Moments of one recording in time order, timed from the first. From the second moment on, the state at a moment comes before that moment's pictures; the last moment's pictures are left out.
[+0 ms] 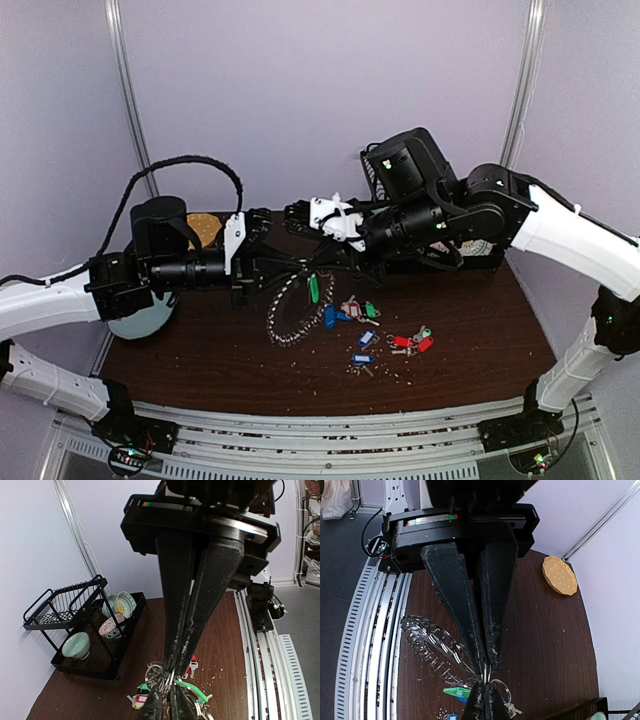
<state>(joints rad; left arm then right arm) -0.99 1.11 0.93 0.03 0.33 0.29 1.12 1.56 1.74 -0.78 -0.14 -0.53</state>
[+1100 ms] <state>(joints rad) -1.00 1.02 0.71 0.44 0.28 0.13 1.06 1.31 1.21 -0.12 -0.30 -0.15</state>
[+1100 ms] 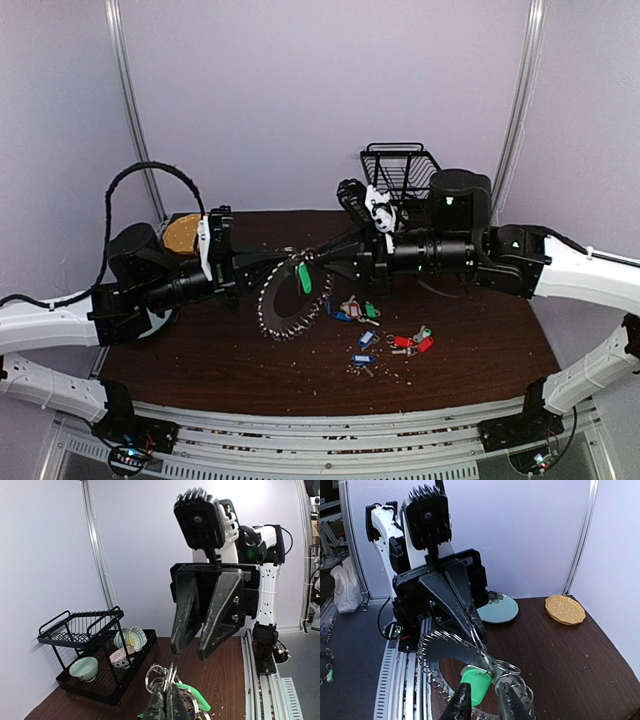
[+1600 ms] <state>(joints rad) -1.00 1.01 0.65 0.61 0.24 0.06 1.06 1.40 1.16 0.12 -0.37 0.03</state>
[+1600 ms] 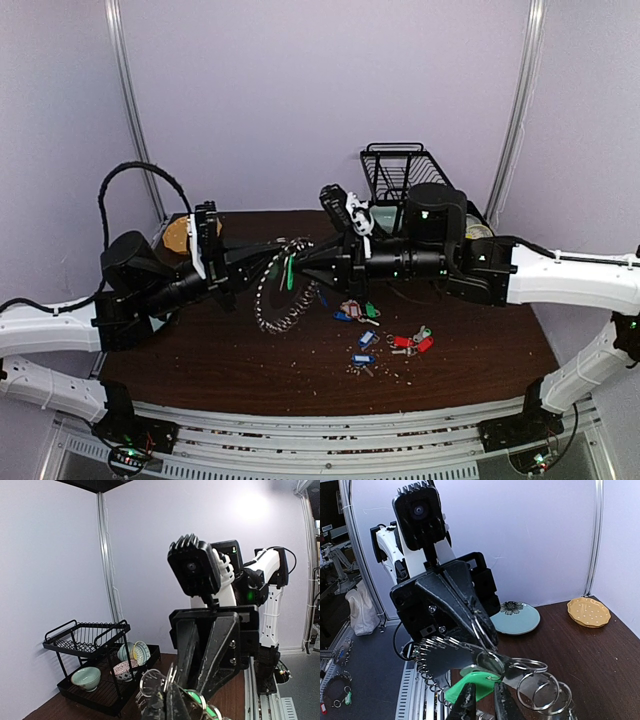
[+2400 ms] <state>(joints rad) -1.00 1.01 0.63 0.64 0.23 0.07 1.03 1.33 1.28 -0.02 -0.38 -0.11</state>
